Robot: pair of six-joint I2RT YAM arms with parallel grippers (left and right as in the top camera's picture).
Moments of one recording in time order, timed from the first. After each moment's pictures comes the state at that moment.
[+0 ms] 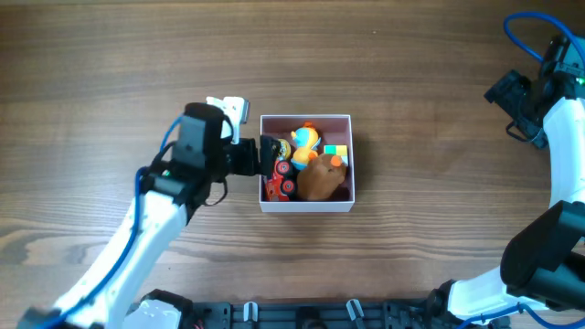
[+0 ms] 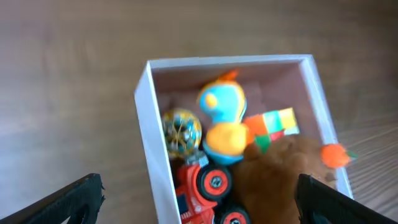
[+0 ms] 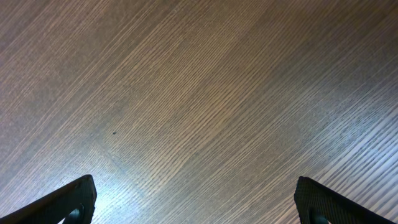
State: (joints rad) left arm -0.33 1.27 0.84 -0.39 0.26 -0.31; right arm -0.35 1.72 1.43 -0.85 0.11 0.45
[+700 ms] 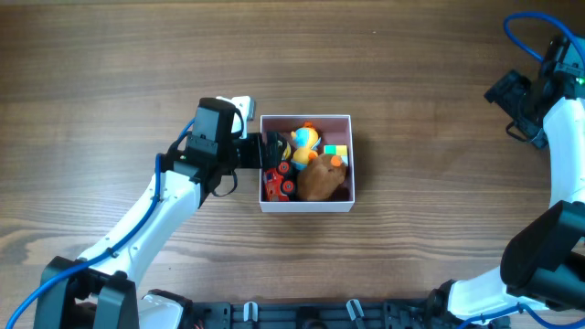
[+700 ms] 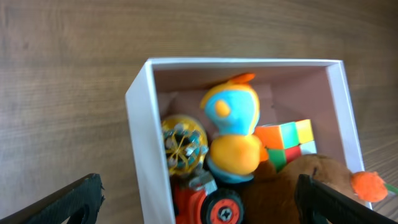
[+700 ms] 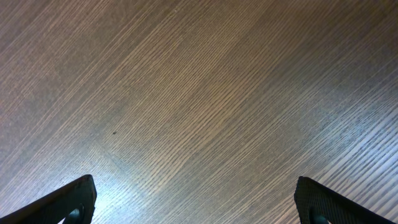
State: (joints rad) left arm -0.33 1.46 0.84 -0.26 0.31 -0.37; right arm -0.35 1.72 1.43 -0.85 0.11 0.45
